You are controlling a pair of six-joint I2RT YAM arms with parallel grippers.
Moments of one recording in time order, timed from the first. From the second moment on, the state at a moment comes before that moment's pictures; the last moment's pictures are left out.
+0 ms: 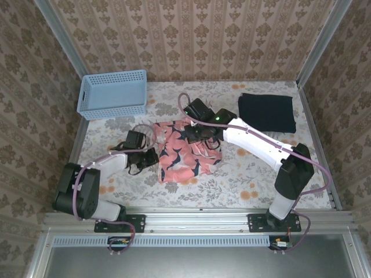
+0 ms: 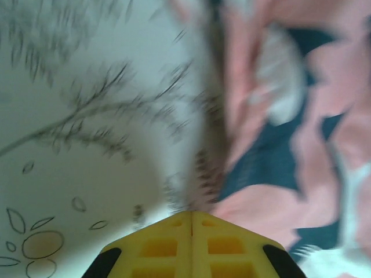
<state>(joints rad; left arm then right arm) -0.33 1.43 0.59 -0.27 0.34 -0.59 0.77 1.73 1.58 -0.85 0.07 0.43</state>
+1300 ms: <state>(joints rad) -0.33 1.19 0.82 -0.46 0.26 -0.50 0.62 1.63 1.29 -0.61 -0.03 0.53</state>
